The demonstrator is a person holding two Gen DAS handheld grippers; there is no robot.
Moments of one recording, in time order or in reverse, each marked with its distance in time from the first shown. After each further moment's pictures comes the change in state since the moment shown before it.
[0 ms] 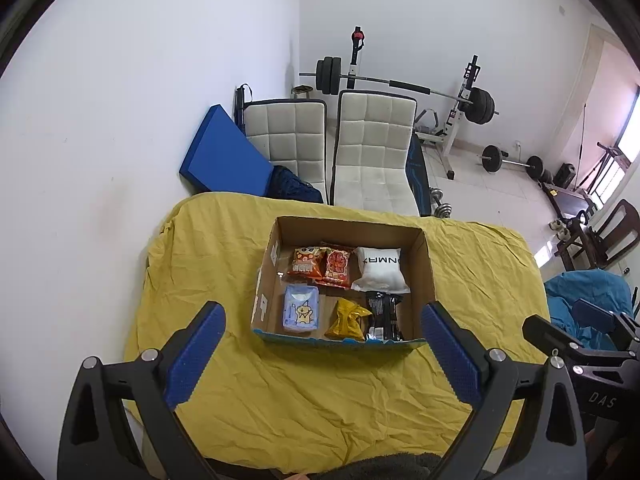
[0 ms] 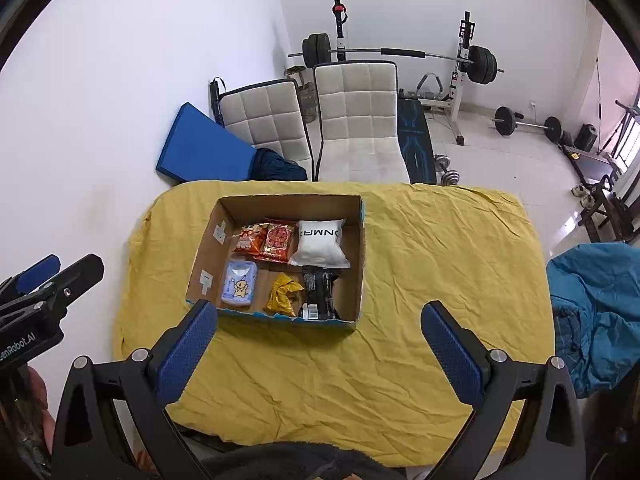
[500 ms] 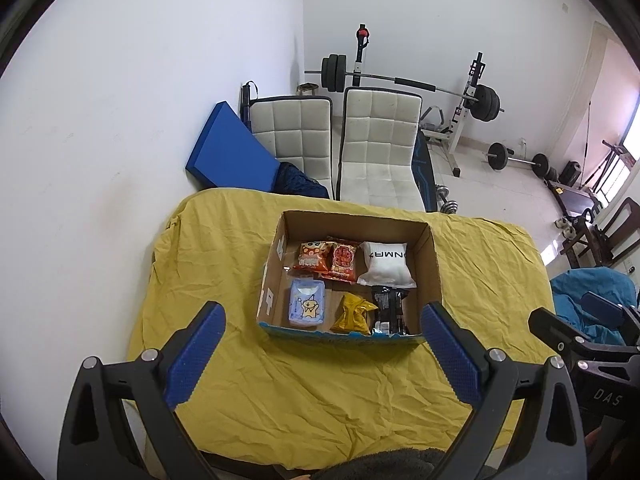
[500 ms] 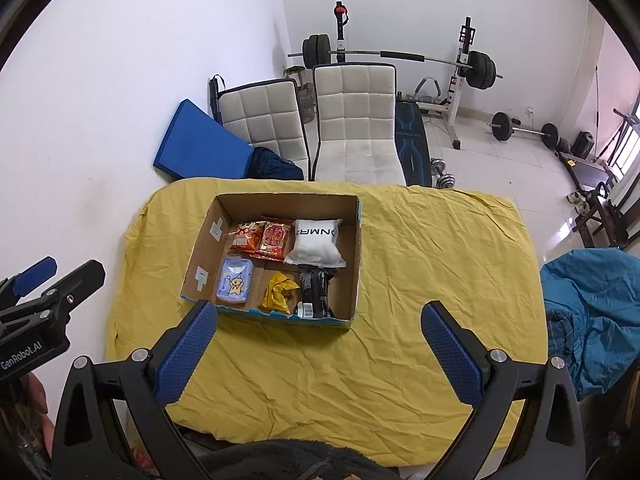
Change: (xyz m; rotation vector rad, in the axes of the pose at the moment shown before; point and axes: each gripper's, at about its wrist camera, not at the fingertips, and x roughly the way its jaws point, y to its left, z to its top) left arm 0.001 0.000 -0.009 -0.003 0.009 0.019; right arm -0.005 0.002 -0.003 -0.020 -0.004 -0.025
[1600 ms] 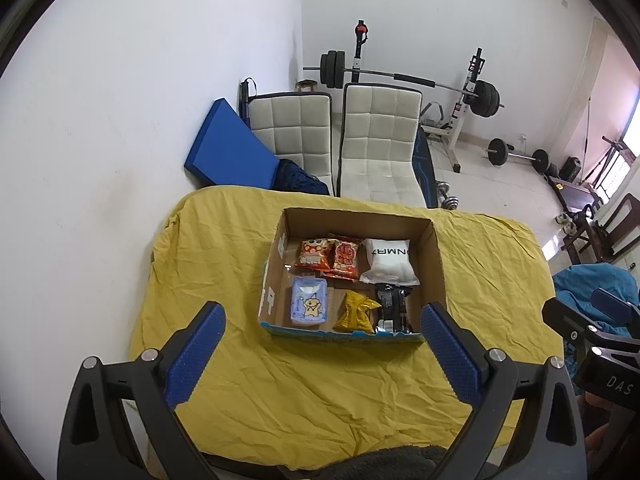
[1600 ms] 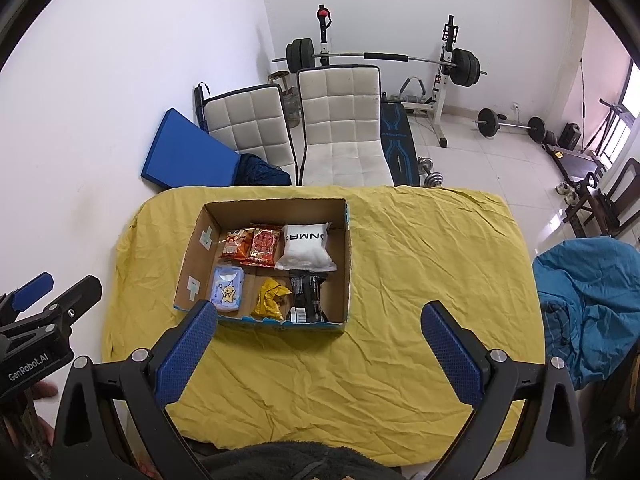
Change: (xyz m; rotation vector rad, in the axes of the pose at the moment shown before) left arm 0.009 0.004 -0.004 0.012 0.009 -0.001; right arm -0.001 0.001 0.002 0.035 -0.015 -0.042
